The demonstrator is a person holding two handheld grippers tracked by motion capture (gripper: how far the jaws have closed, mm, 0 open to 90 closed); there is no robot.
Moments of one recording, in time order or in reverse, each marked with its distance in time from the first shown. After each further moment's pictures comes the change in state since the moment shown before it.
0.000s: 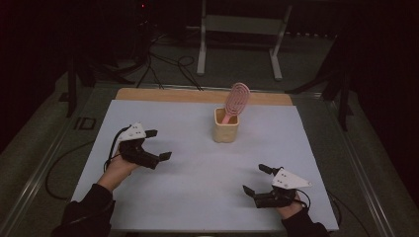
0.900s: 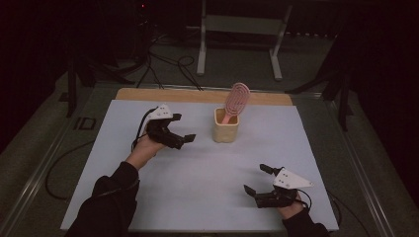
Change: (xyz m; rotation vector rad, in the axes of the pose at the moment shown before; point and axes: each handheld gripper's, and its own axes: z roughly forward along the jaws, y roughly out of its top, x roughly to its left) left arm 0.010 0.053 0.066 -0.036 -0.058 0.005; right arm -0.002 -0.001 -0.002 -0.006 -0.005 0.009
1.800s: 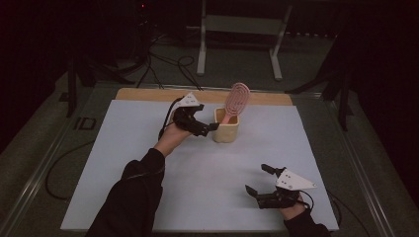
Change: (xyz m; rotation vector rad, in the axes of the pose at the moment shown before) left arm -0.002 0.039 0.070 -0.017 -0.013 -0.011; right arm 0.000 0.001 -0.006 -0.023 0.001 -0.001
